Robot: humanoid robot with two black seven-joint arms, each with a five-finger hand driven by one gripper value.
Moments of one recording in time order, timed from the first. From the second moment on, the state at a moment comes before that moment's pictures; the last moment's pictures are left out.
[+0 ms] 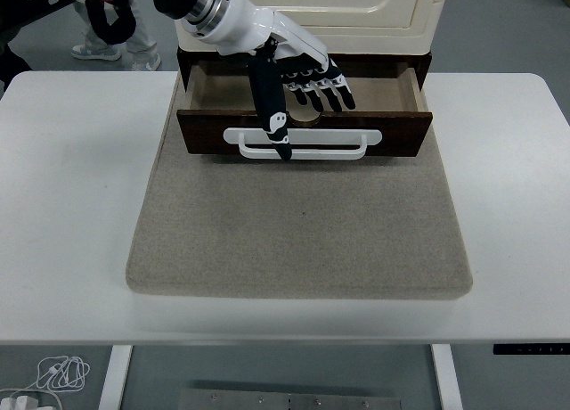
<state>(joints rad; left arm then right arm) -1.82 0.50 0.03 -1.31 0.36 -0.61 0.45 -0.05 0.00 0.13 0.15 -0.15 0.22 0.04</state>
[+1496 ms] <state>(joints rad) -1.79 0.56 -0.14 -1.29 0.36 -0.61 0.44 -0.05 0.00 0.13 0.15 -0.15 0.22 0.04</state>
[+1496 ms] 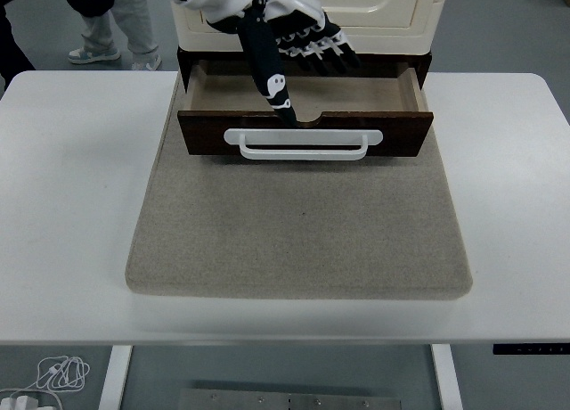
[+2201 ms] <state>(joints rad) -1.78 0.73 -0.68 -0.72 0.34 -0.46 0.00 -0.05 0.00 0.13 0.15 -0.15 0.22 0.04</state>
